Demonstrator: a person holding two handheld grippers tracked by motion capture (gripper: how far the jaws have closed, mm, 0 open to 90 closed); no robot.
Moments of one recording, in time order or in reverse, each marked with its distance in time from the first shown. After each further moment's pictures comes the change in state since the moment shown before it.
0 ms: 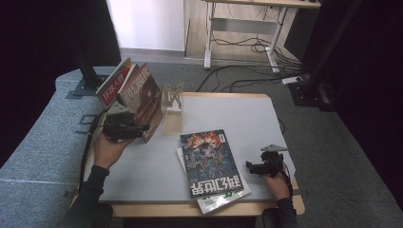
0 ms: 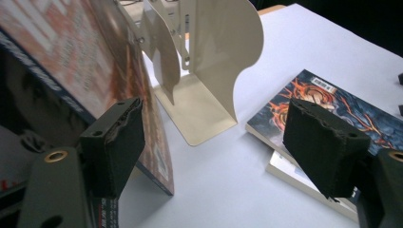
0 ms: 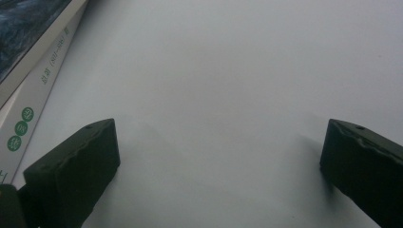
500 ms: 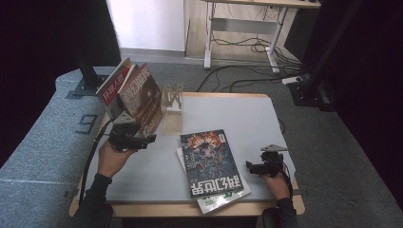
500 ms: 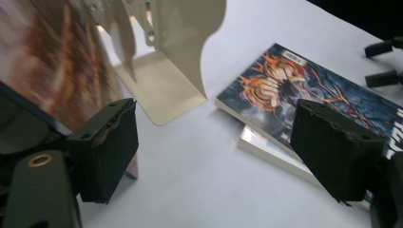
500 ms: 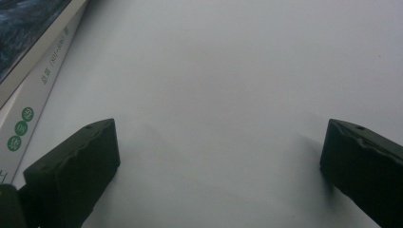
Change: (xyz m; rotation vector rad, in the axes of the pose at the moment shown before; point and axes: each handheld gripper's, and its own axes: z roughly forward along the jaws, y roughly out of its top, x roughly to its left) left arm -0.014 -0.024 0.013 0.044 -0.108 0.010; right arm 0.000 0.000 0.000 -0.001 0.000 -0.001
